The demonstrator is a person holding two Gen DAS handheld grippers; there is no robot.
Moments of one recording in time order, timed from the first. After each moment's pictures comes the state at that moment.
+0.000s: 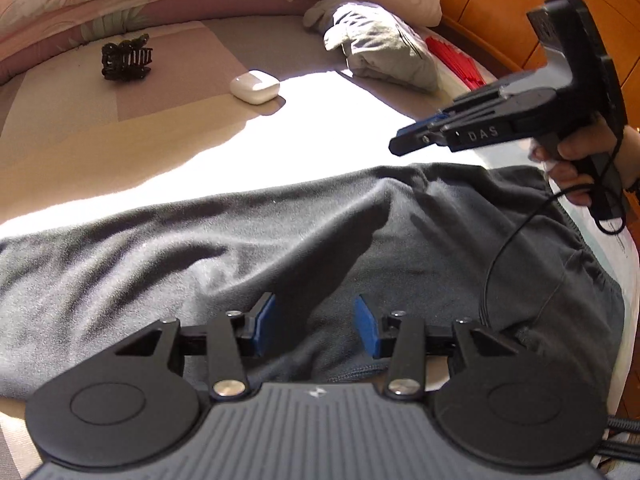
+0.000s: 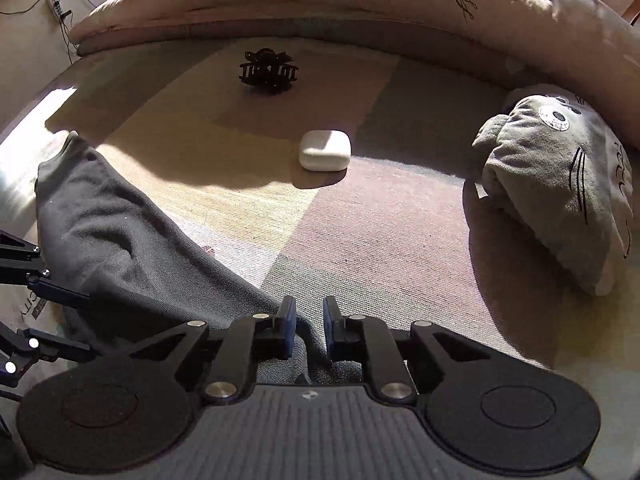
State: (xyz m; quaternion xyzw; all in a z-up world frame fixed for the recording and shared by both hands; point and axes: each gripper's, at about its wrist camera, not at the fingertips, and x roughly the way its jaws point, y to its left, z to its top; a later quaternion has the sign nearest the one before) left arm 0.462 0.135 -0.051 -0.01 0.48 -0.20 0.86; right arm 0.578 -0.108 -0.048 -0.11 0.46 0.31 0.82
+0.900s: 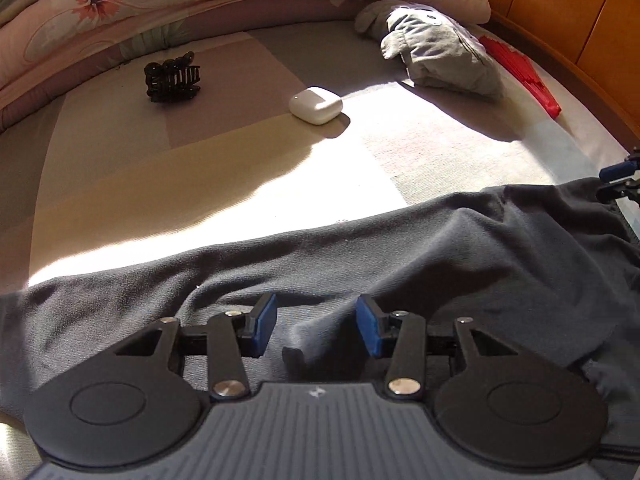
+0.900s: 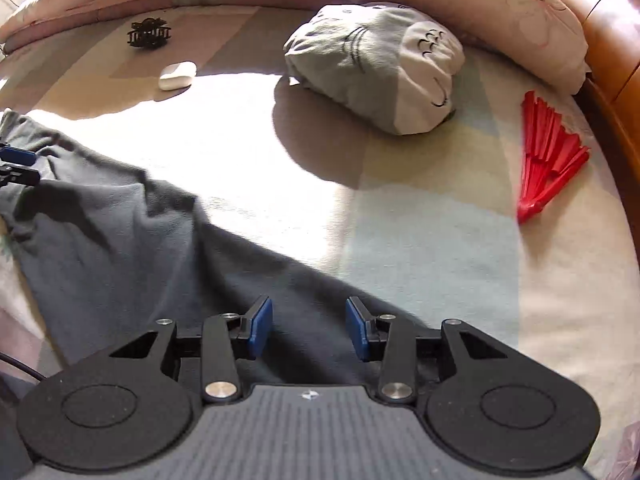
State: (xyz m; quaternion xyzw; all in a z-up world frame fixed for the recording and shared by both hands) left arm 0.485 0.117 -0.047 0.04 0.49 -0.15 0.86; right arm 0.543 -0.265 -0.033 -0.16 0.51 0.19 0.82
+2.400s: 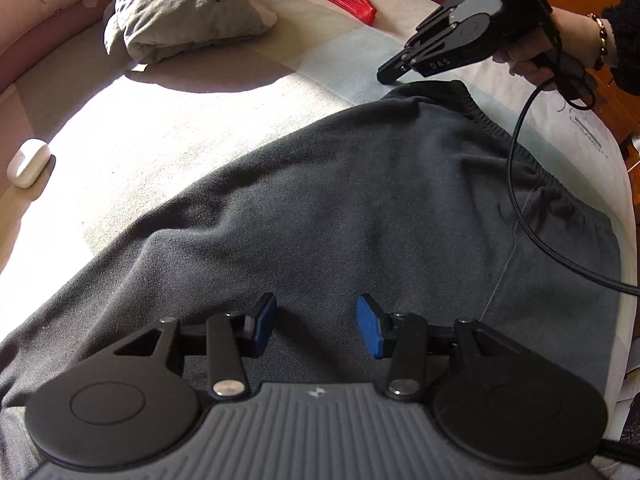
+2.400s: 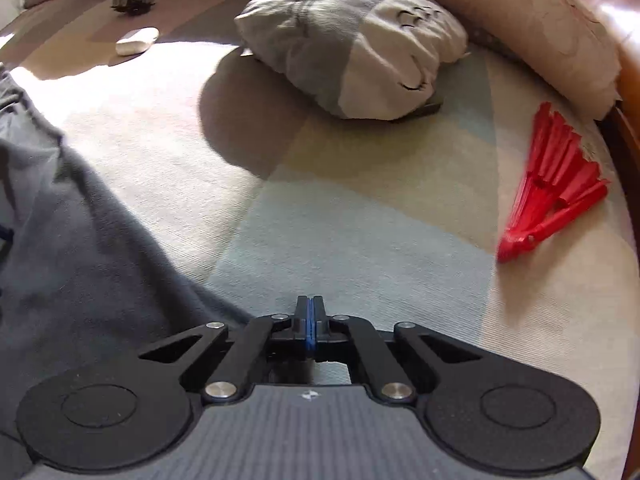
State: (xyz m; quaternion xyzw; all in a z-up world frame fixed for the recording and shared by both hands) left arm 0.478 -0.062 -0.074 0.14 0.52 -0.31 0.78; right arm 0.604 -0.313 -0.078 -0.16 0.50 0.19 0.83
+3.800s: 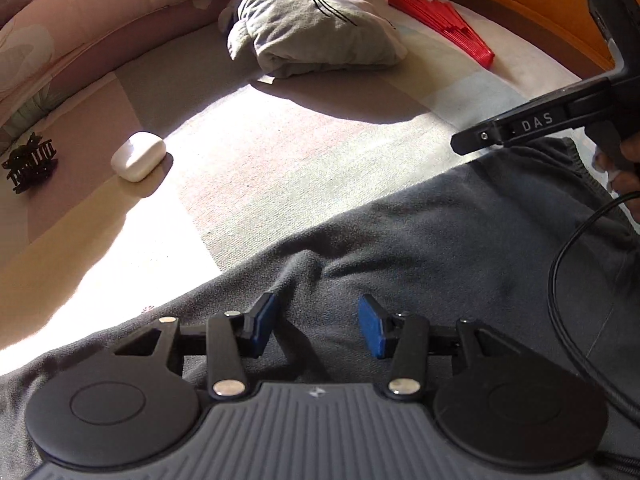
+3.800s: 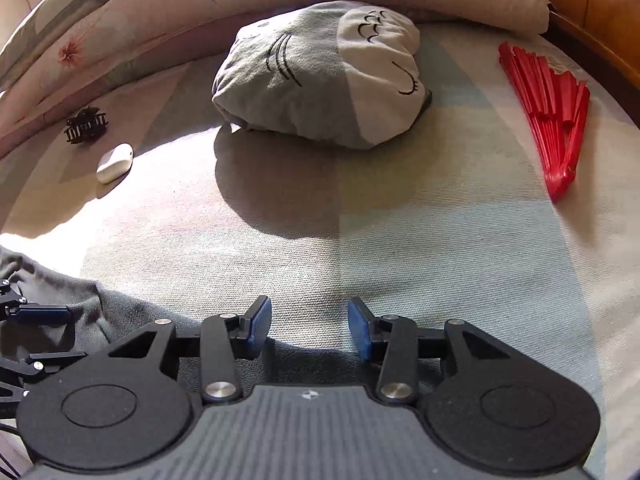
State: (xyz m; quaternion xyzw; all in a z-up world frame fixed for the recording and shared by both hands) left arm 0.516 -0.024 -0.060 0.12 0.48 -0.20 0.84; right arm 0.584 -0.268 -0.066 0.03 0.47 0.14 0.87
